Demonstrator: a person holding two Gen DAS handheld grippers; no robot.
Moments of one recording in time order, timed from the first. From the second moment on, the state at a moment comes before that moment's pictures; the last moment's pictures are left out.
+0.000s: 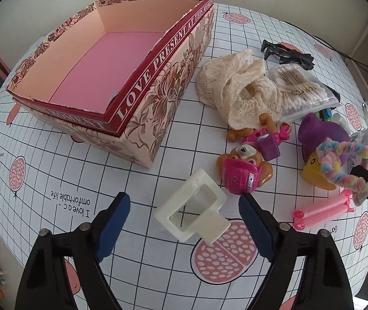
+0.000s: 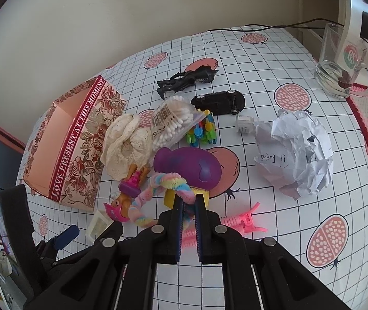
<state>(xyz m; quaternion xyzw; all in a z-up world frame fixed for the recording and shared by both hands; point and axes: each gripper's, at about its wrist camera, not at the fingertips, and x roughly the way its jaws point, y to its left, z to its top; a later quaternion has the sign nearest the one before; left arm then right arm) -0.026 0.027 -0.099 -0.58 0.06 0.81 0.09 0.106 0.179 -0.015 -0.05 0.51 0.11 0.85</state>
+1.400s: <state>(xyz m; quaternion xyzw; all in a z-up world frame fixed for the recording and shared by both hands) -0.016 0.013 -0.020 -0.47 -0.03 0.87 0.15 0.085 0.193 0.041 -0.05 0.37 0.10 0.92</state>
